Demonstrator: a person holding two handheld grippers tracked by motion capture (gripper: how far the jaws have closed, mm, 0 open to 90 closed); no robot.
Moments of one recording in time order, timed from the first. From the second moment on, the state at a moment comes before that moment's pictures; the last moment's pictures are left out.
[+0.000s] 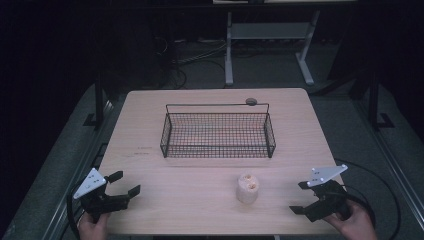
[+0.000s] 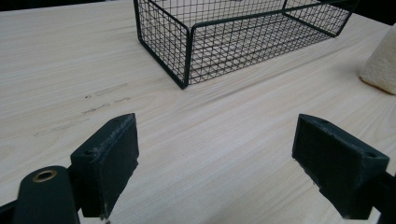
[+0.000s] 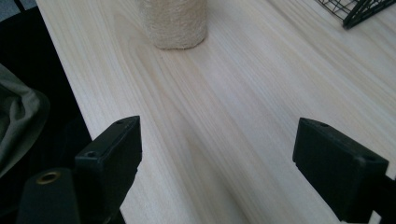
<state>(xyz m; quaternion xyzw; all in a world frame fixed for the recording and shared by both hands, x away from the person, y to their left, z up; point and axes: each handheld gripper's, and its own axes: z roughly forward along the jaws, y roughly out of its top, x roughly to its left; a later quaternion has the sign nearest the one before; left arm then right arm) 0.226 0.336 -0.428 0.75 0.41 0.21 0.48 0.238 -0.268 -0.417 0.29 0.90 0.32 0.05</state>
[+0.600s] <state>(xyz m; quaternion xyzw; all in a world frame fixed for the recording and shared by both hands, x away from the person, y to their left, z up) 0.225 0.338 -0.426 0.75 0.41 0.21 0.48 0.247 -0.246 -0.402 0.26 0.92 0.30 0.04</state>
